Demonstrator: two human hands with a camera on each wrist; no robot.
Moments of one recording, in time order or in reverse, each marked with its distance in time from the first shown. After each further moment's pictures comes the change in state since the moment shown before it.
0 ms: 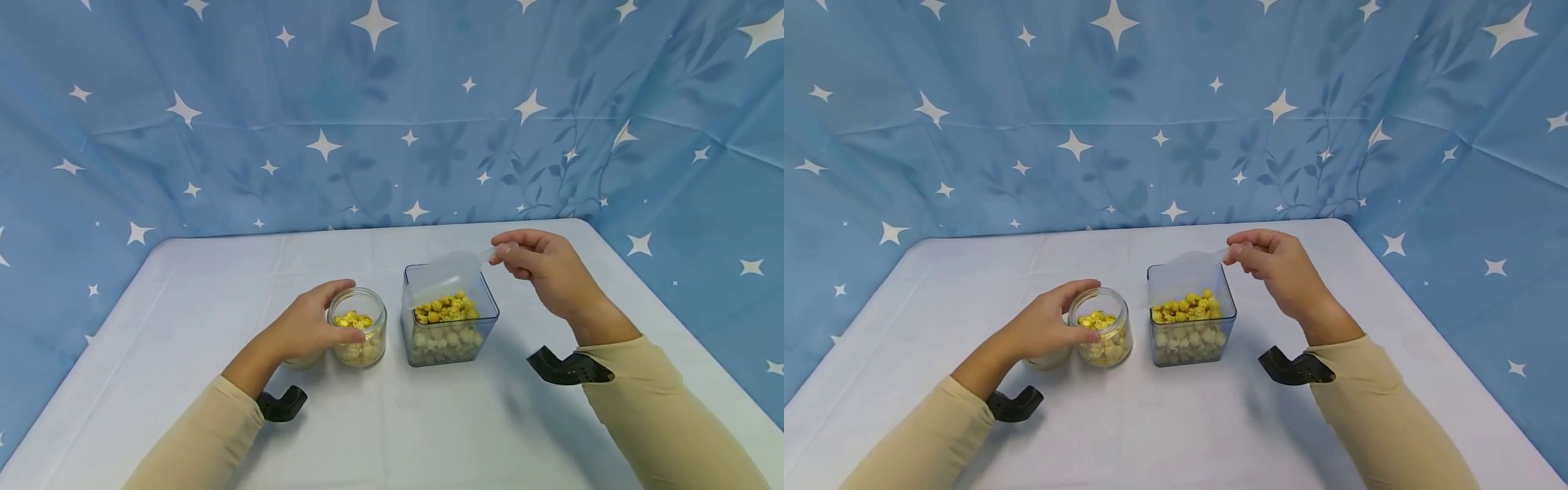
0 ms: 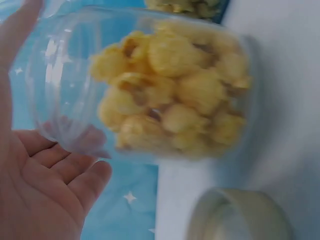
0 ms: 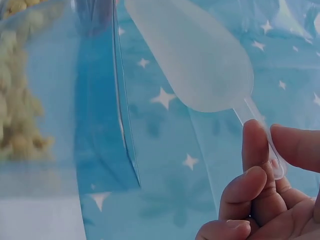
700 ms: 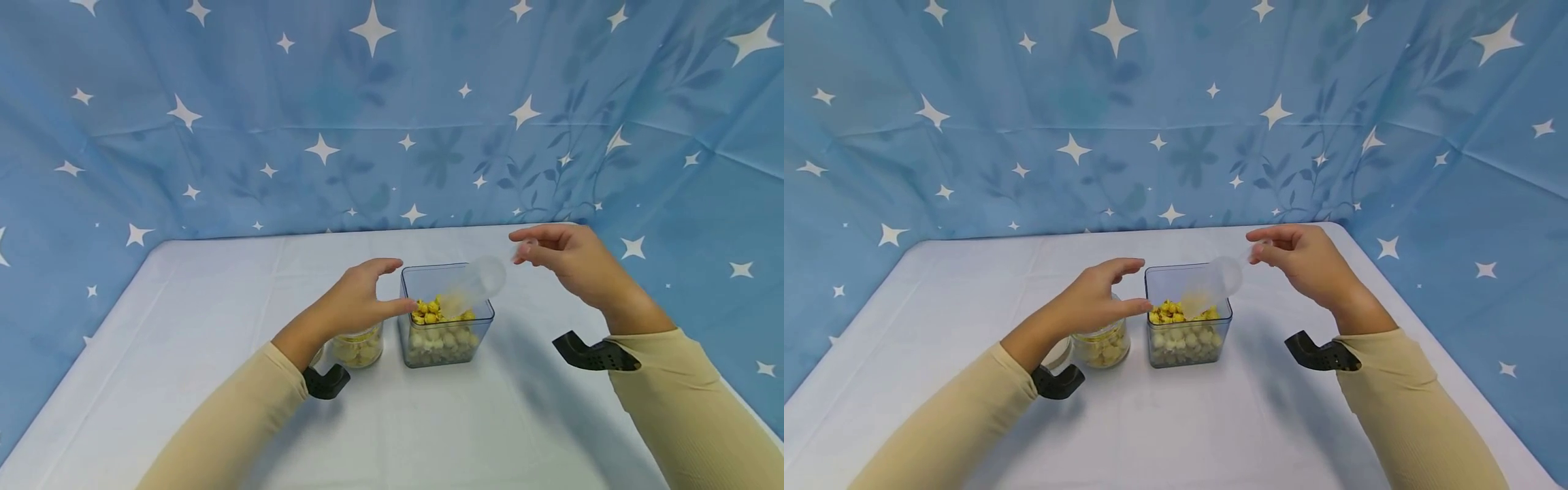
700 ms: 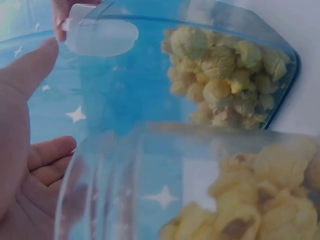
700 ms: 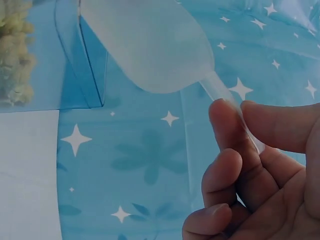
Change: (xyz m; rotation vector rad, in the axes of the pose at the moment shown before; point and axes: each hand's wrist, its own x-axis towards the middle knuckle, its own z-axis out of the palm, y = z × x) left_hand 0.040 0.063 0.017 0.107 -0.050 0.116; right_hand -0.003 -0.010 -0.041 -0.354 -0.029 -0.046
